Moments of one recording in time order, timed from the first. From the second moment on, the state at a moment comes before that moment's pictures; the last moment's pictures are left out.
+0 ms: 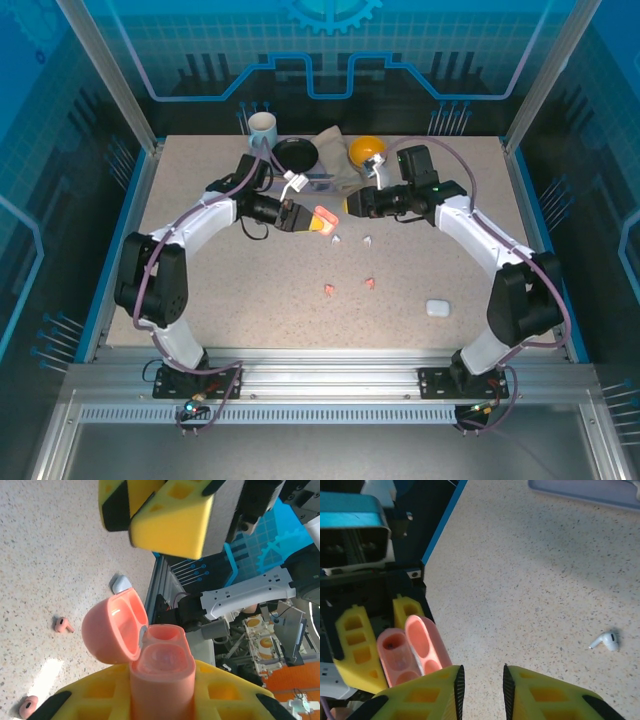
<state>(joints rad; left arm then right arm) -0.27 1.75 1.30 -0.60 1.32 -0.05 0.34 1.61 1.29 -0.46 -0.79 0.31</state>
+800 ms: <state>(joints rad) -0.27 1.75 1.33 -0.63 1.32 -0.01 0.39 1.61 1.27 -0.45 -0.85 0.29</state>
